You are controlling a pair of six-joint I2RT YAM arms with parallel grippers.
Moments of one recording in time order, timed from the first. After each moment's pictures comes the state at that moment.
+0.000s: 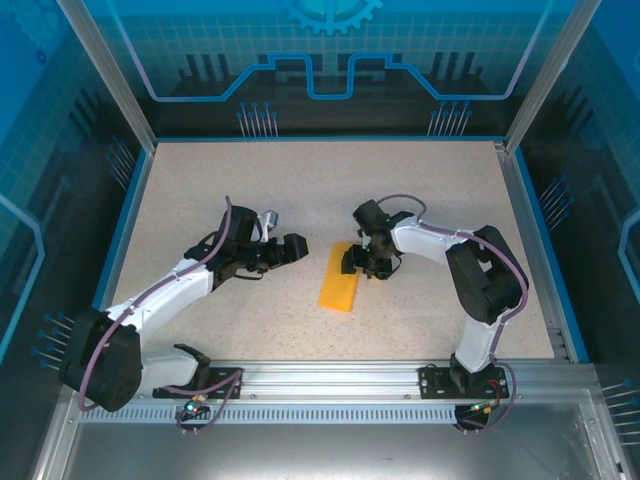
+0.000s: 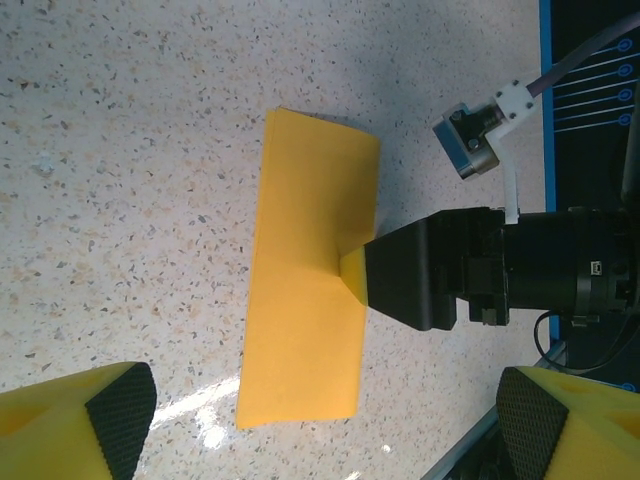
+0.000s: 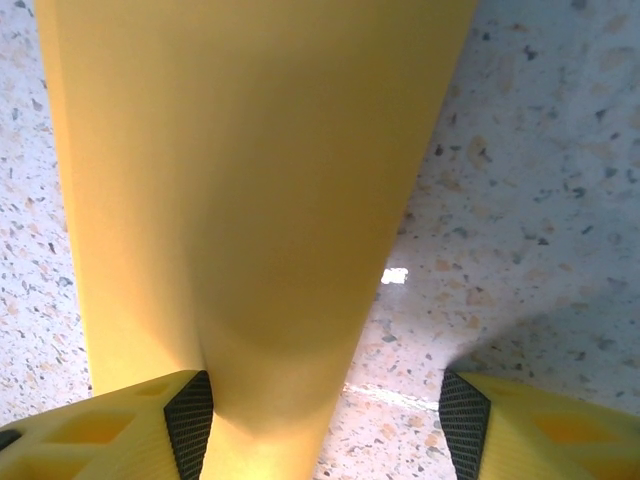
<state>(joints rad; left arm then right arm) -0.39 1.25 0.74 -0.26 0.46 -0.74 0.55 1.82 1.12 -0.68 -0.25 0.63</state>
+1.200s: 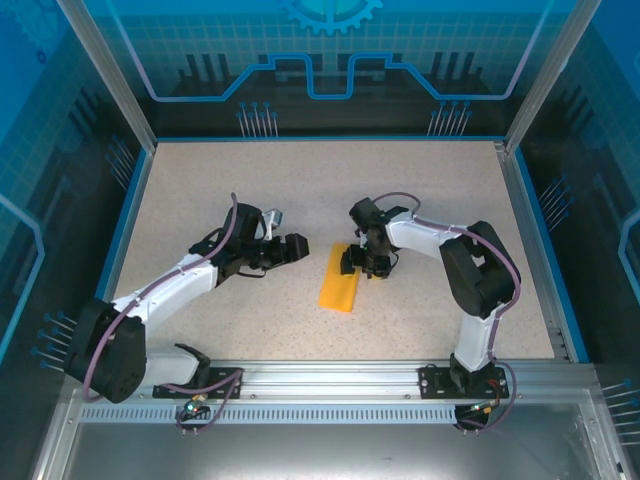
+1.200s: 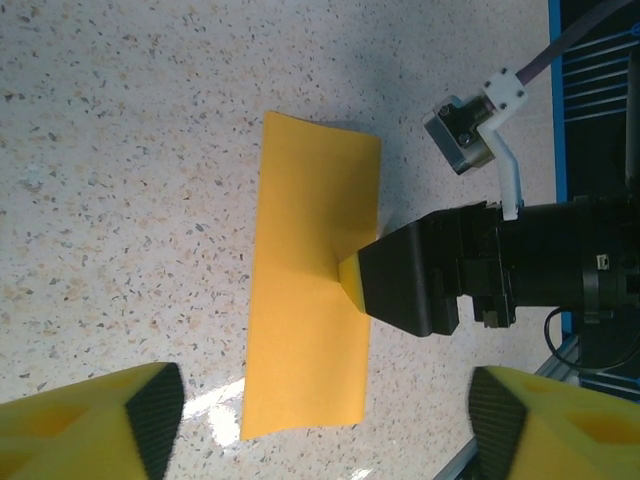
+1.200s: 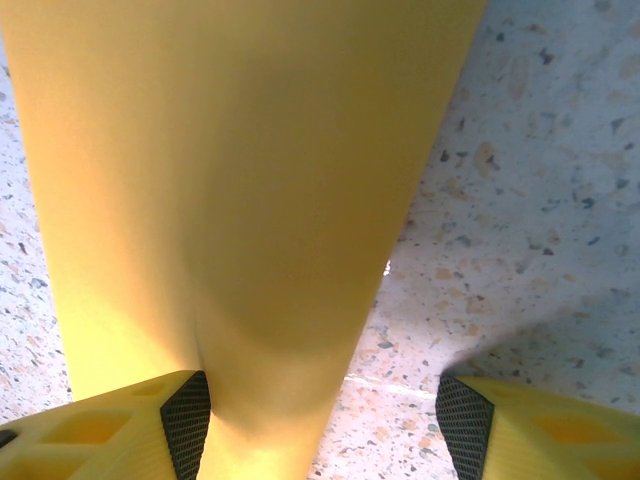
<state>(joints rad) -0.40 1.30 0.77 -0.26 0.46 -0.70 0.55 1.88 1.19 -0.76 -0.23 0.59</state>
